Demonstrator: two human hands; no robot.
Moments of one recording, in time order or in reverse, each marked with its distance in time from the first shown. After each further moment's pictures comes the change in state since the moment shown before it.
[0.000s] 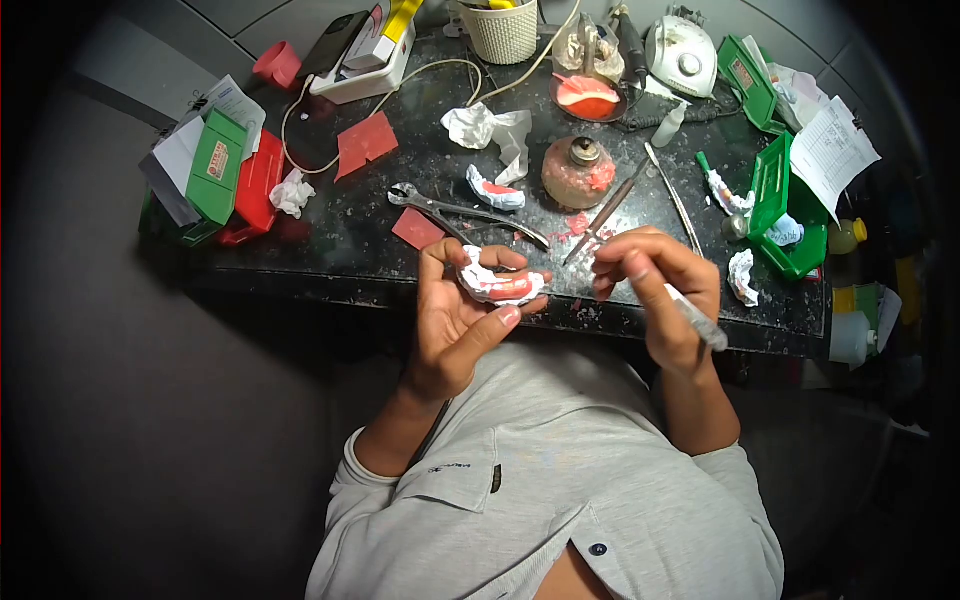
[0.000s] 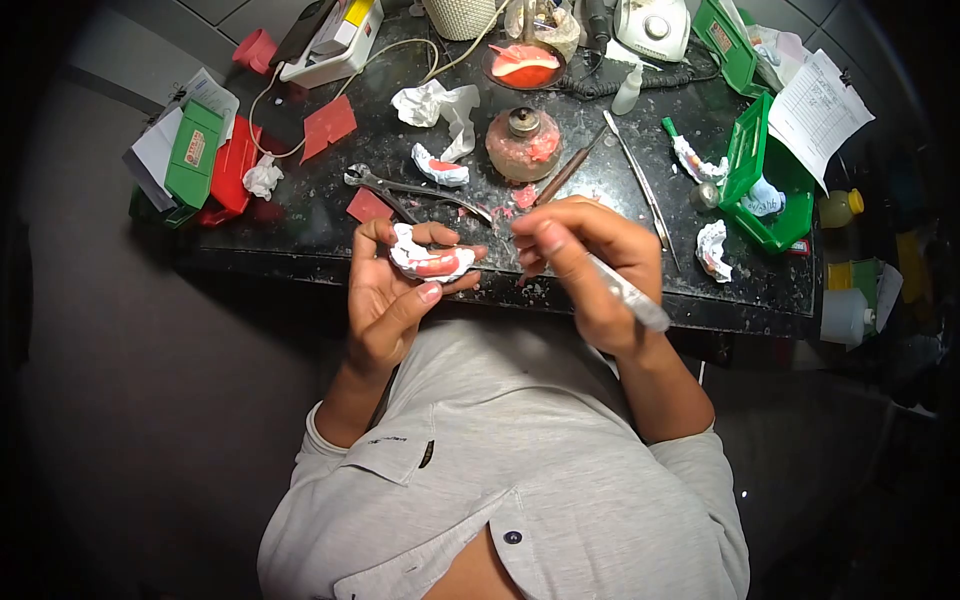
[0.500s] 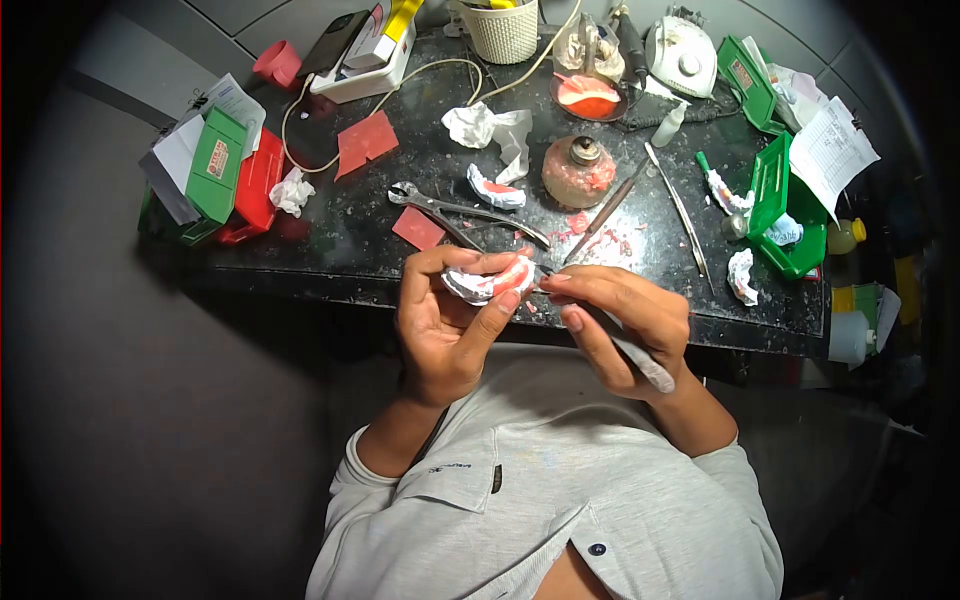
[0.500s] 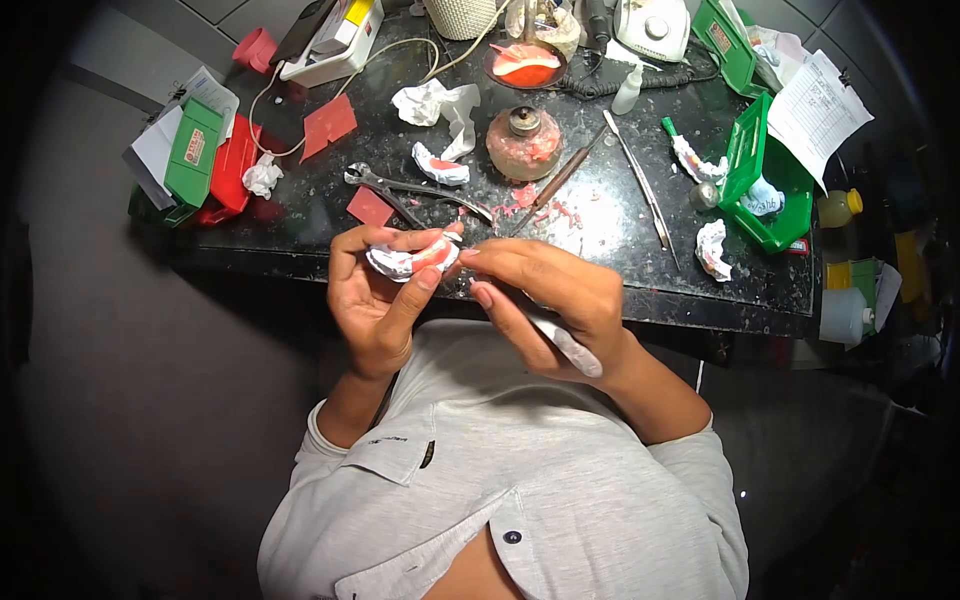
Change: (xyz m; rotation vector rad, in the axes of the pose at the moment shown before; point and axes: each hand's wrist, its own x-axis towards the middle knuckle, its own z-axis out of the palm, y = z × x) left_hand -0.003 -0.010 -0.005 0.261 0.026 0.298; right_hand -0.004 0.001 0.025 -0.477 -0.107 -0.397
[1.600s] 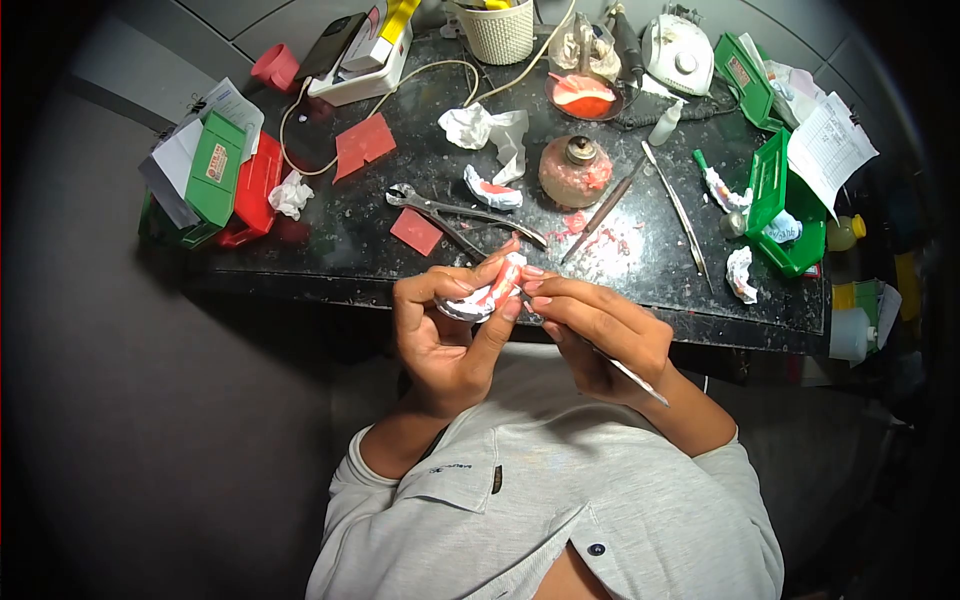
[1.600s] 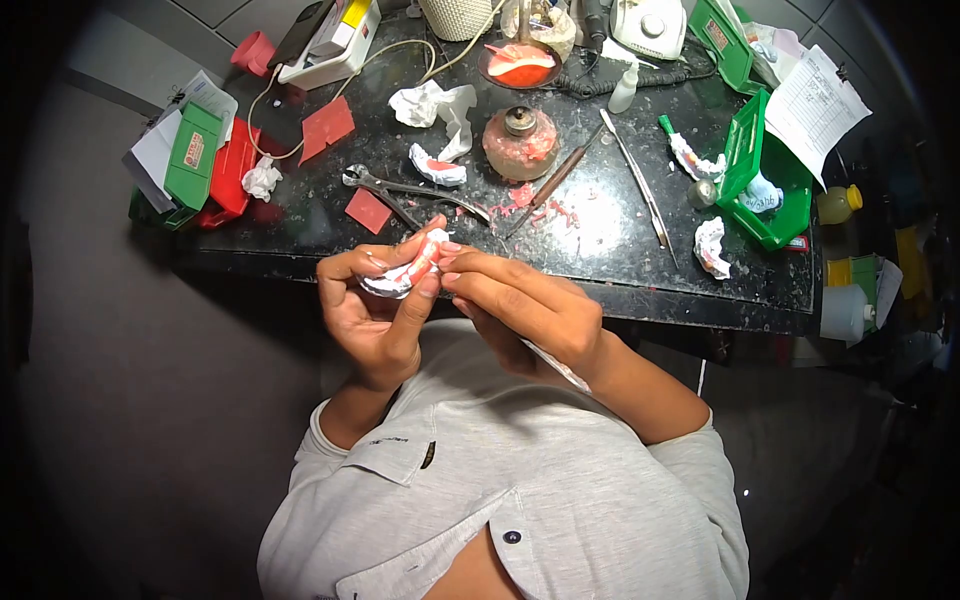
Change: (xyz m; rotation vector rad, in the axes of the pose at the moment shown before) left_hand -0.004 -0.002 0.009 0.228 0.032 0.289; right_hand -0.007 0.000 0.009 -0.068 -0.044 -0.135
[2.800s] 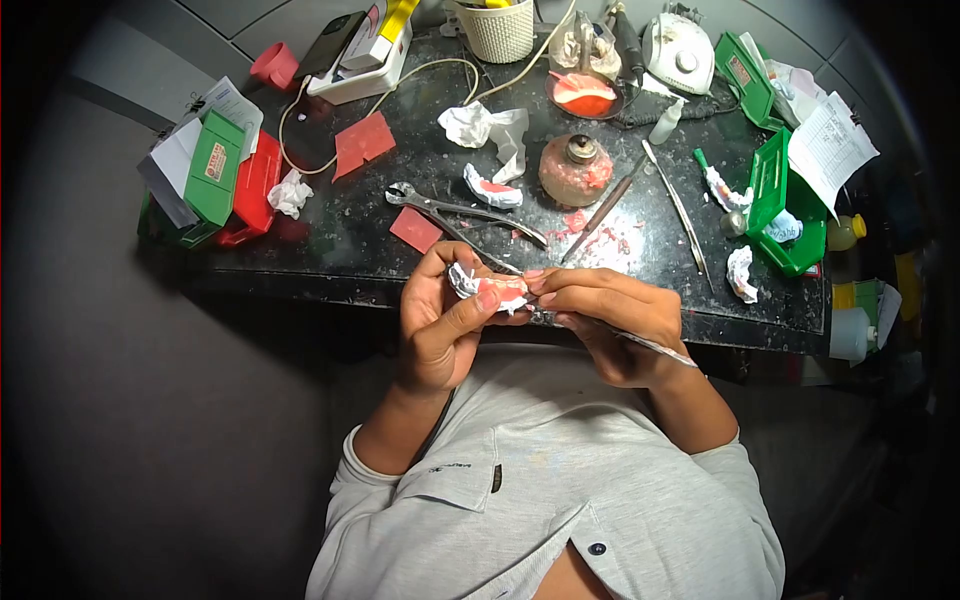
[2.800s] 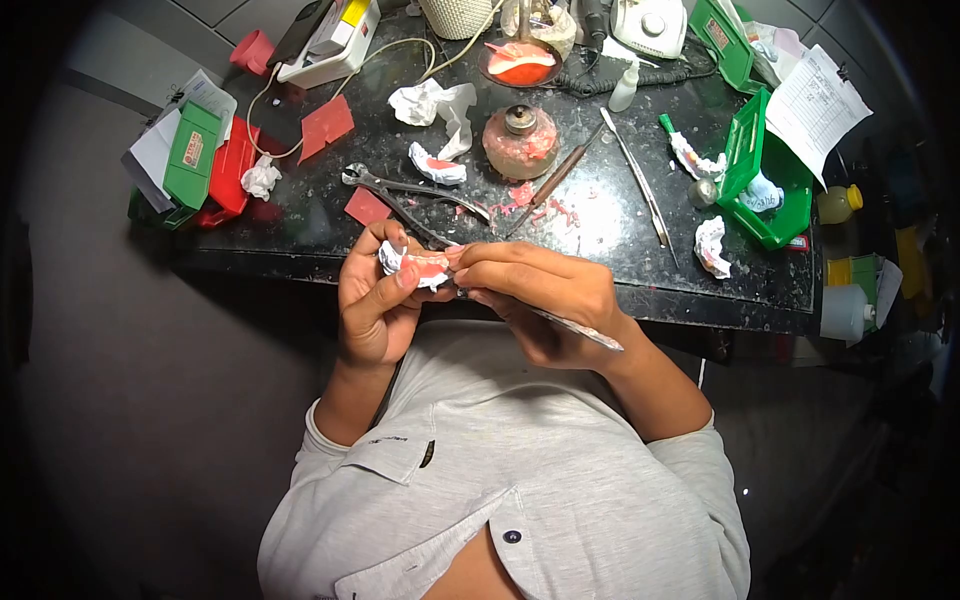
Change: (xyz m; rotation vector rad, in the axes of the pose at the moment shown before) left_hand 0.007 -0.003 -0.021 -0.633 0.047 -0.621; right_hand 0.008 0.010 -0.013 0.106 -0.075 0.047
